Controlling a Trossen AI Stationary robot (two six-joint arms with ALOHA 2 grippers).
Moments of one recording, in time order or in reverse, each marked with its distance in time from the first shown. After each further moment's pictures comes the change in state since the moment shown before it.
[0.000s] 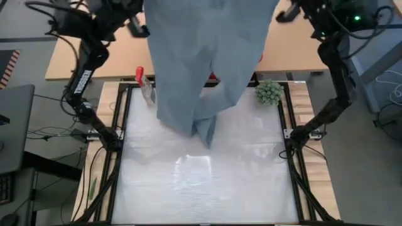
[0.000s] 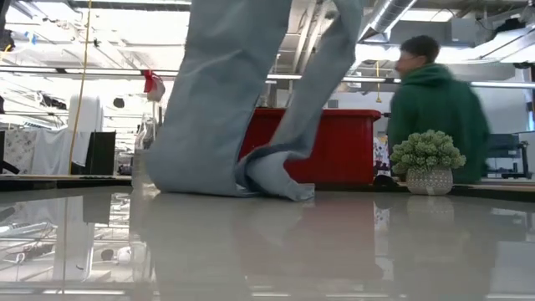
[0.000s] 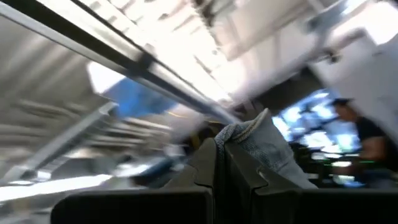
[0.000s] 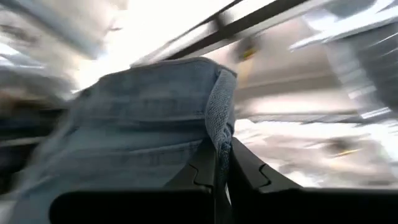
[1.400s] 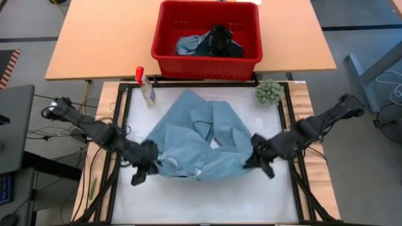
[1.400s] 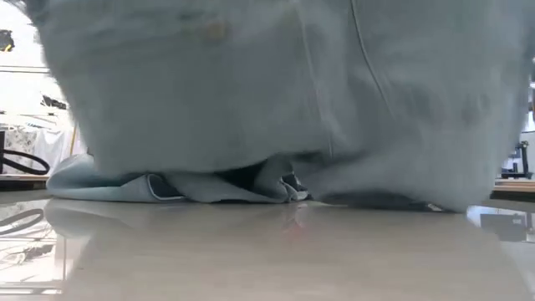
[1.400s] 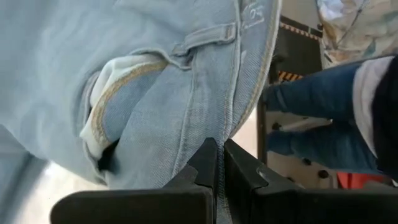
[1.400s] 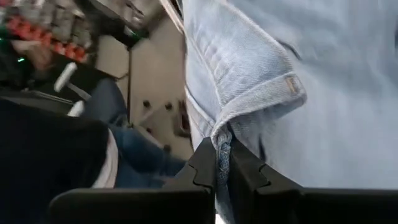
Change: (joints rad) left arm -1.168 -0.488 -1.340 -0.788 -0.378 -0.896; right arm 1.260 -0.458 -1.353 -0.401 0.332 1.153
